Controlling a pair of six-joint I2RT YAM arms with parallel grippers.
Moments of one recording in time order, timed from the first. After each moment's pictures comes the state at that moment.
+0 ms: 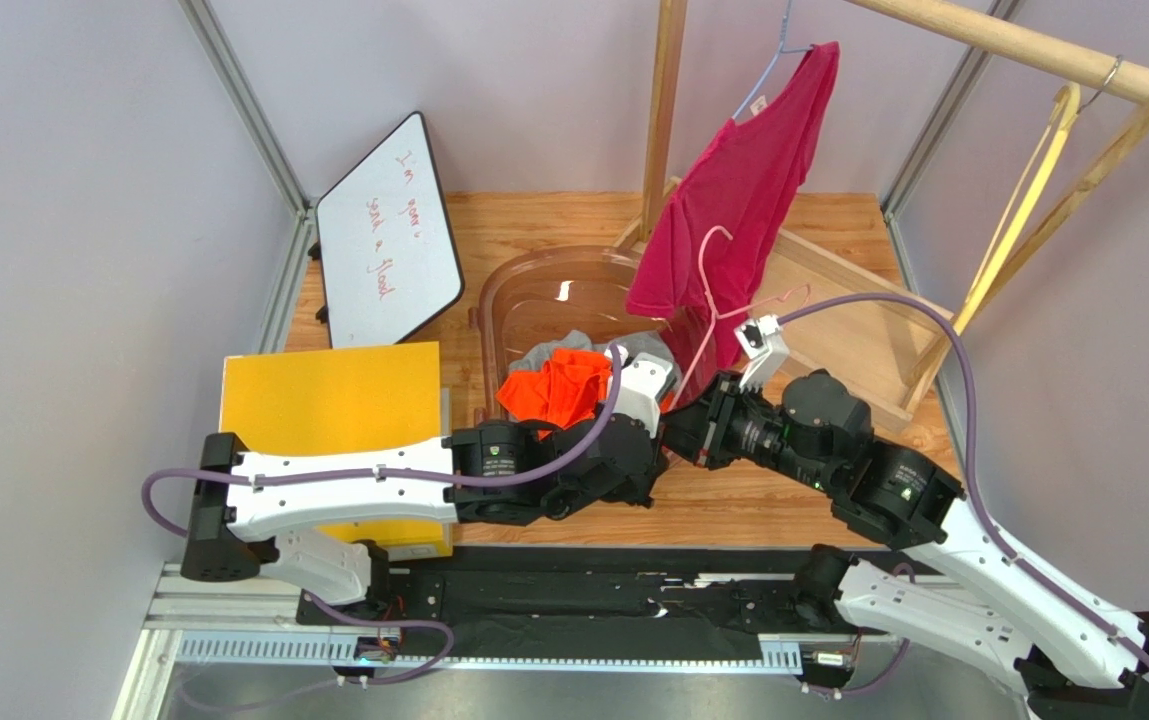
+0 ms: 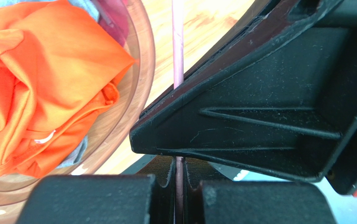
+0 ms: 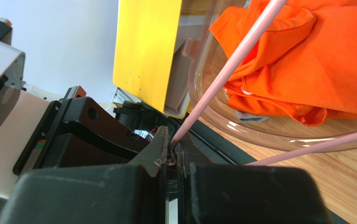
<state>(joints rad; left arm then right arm) -1.44 1.38 1.31 -0.53 -0.48 -0.71 0.92 0.70 0.89 -0.51 -0.01 0.85</state>
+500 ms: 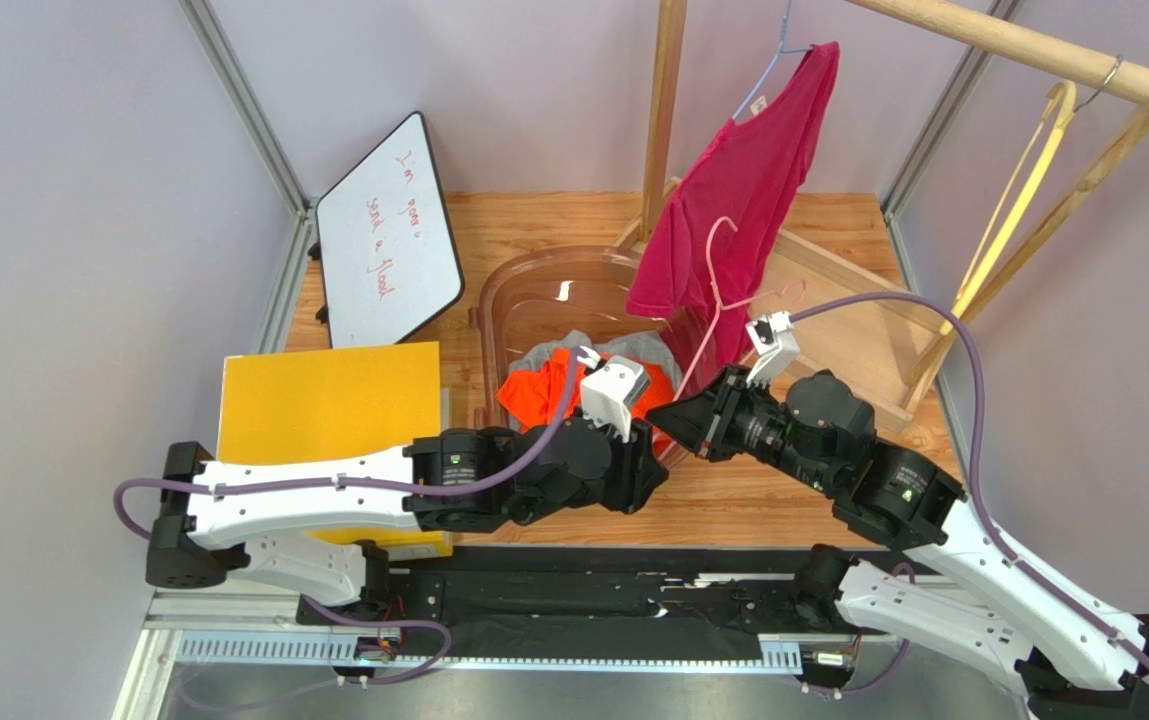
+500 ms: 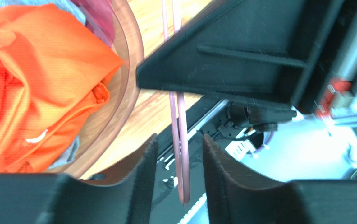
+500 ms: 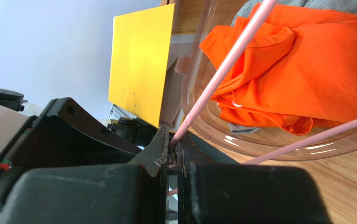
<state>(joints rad) -1.44 1.26 1.19 -0.43 -0.44 -0.70 0.92 0.68 0.88 -0.47 0.05 0.86</state>
